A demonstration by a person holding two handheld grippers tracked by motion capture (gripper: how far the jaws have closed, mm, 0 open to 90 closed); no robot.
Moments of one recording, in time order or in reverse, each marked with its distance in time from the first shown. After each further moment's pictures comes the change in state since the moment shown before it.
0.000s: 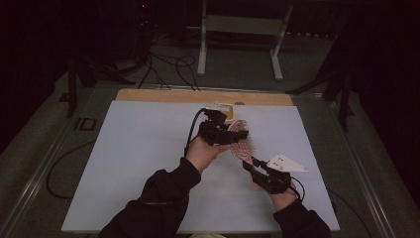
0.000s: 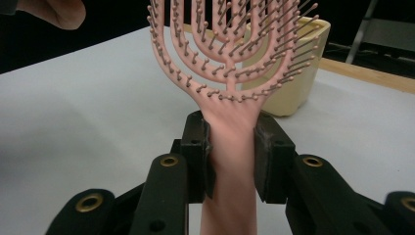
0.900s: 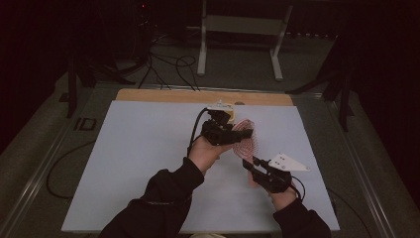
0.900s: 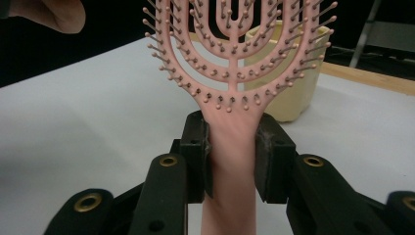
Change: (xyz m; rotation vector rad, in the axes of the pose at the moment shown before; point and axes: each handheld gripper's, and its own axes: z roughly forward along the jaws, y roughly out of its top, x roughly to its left) left arm -0.013 0.005 -0.002 -0.039 -0.049 0.033; right arm -0.003 0.001 0.000 -0.028 0.012 0.020
